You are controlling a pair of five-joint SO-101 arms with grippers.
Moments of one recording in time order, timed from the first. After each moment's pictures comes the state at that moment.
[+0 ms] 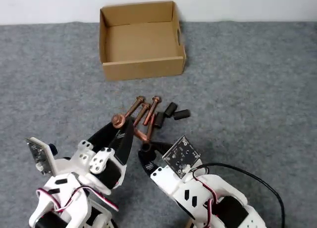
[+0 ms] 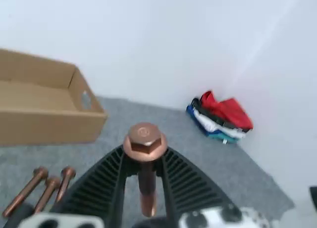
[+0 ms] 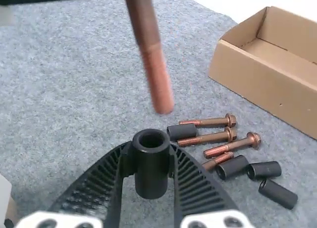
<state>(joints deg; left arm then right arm) 26.9 -103.4 64.6 58.2 37.1 -48.8 -95.8 74.1 54.2 3.6</state>
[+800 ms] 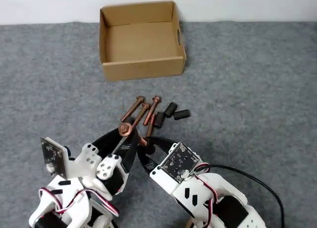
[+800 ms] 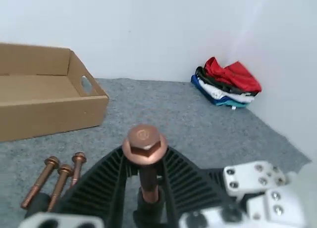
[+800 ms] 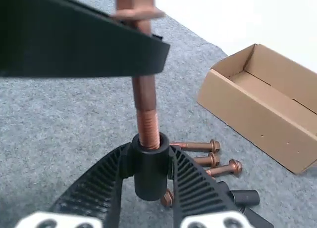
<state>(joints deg) 30.2 -103.7 65.1 63.2 27.4 -48.1 -95.8 74.1 49.1 10.1</state>
